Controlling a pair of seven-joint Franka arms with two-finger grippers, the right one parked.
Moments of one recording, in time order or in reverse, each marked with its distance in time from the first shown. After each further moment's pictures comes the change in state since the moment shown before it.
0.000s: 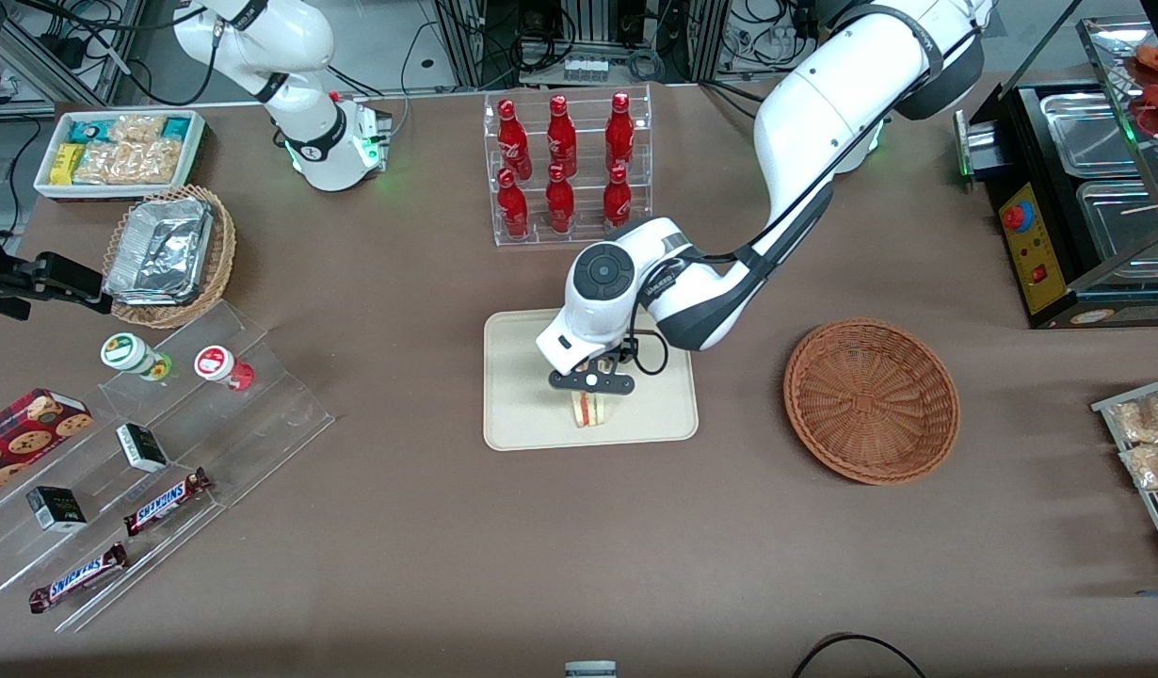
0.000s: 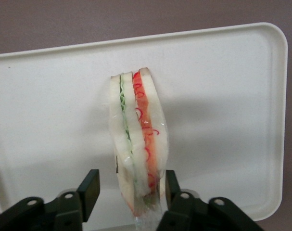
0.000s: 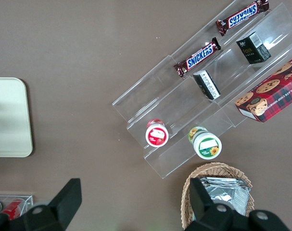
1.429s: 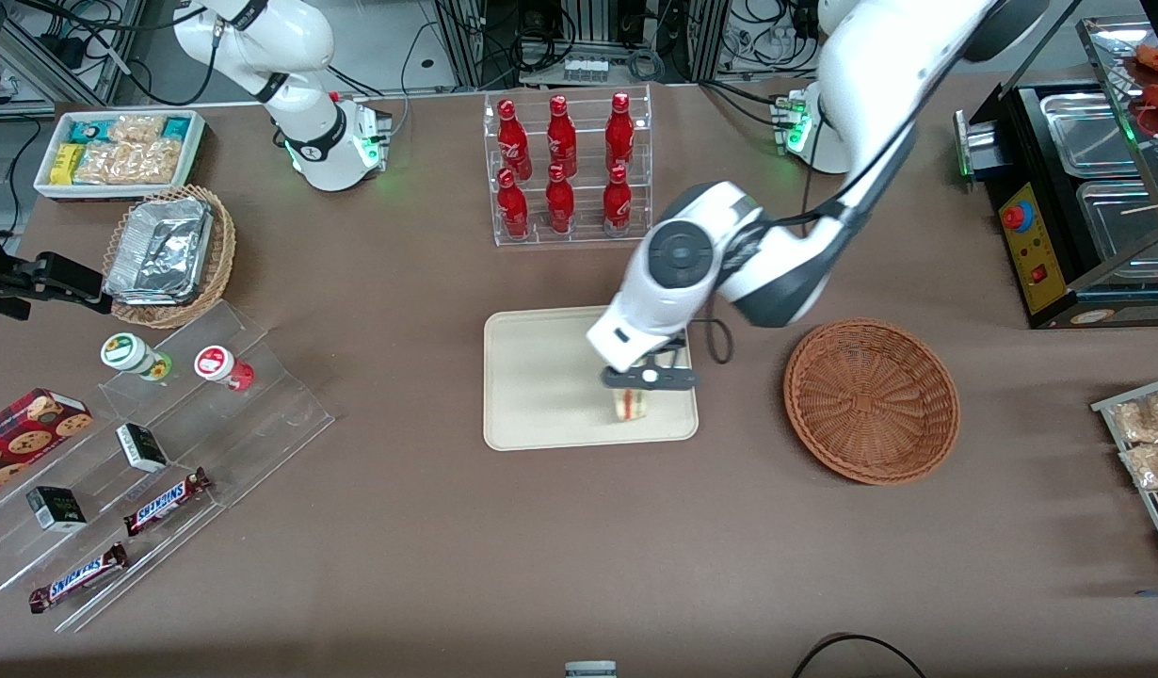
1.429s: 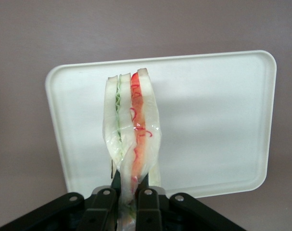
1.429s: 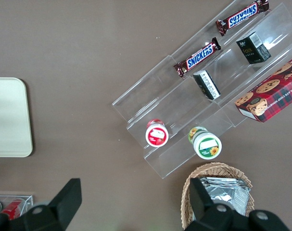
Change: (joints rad) arm 0.088 -0.169 -0.001 -0.059 -0.145 -0.089 0.093
